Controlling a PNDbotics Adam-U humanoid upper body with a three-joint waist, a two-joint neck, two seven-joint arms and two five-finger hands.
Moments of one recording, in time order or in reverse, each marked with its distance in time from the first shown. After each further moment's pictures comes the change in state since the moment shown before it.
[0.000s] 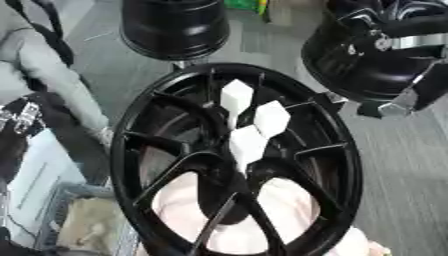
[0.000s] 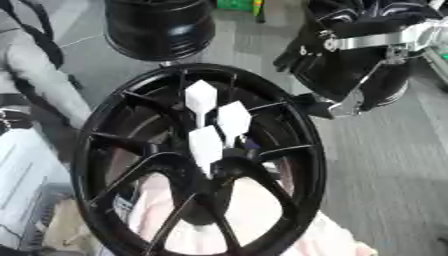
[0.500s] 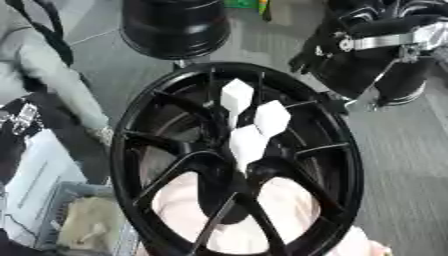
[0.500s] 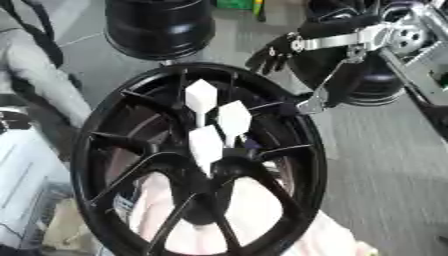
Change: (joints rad) left arm -0.003 0.000 -0.005 0.000 0.000 -0.001 -0.004; right arm -0.061 0.107 0.046 0.065 0.025 -0.005 -0.004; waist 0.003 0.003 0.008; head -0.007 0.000
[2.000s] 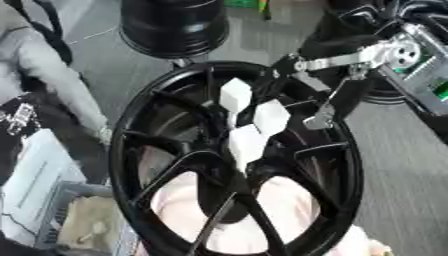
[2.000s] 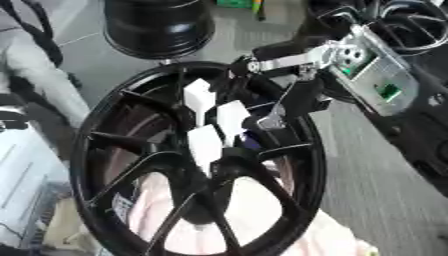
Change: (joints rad) left arm -0.004 0.000 0.000 0.000 0.000 0.000 -0.003; right arm 0.000 0.071 0.073 0.008 0.004 -0.007 -0.006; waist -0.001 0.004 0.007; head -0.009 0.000
